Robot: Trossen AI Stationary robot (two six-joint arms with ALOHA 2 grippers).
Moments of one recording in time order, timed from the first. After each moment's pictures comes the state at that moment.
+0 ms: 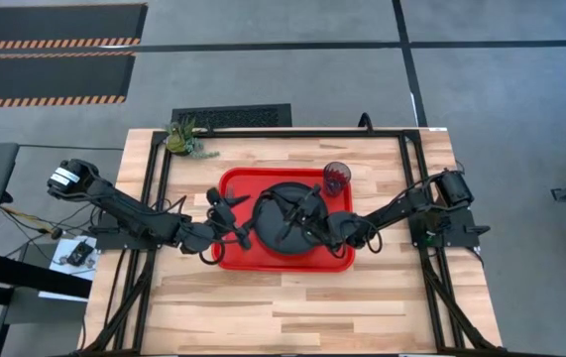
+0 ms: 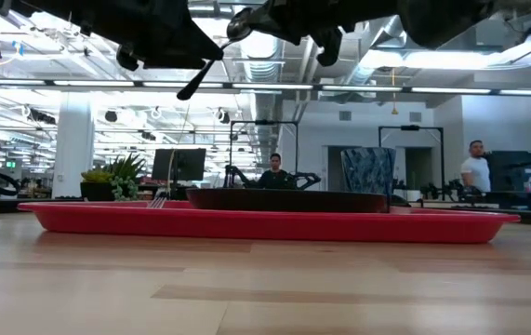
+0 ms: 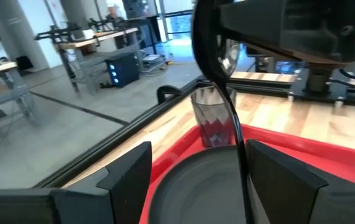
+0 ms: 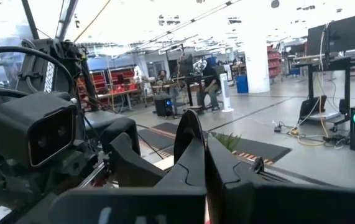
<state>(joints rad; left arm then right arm) -0.37 1.33 0.59 0.49 -1.01 -0.10 0.25 1.84 0.98 1.16 0.85 -0.01</state>
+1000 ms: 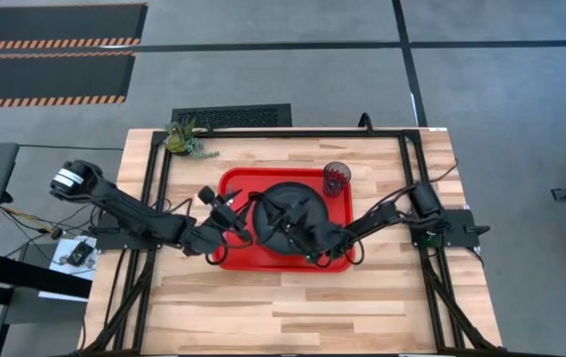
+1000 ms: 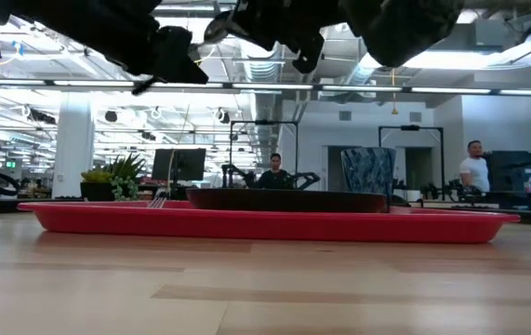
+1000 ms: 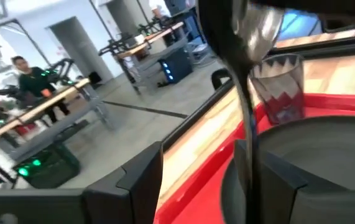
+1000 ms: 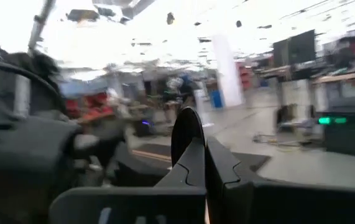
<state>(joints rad) -0.37 1.37 0.59 0.42 -1.23 0.04 0.26 2.08 1.20 1.38 1.01 -0.13</state>
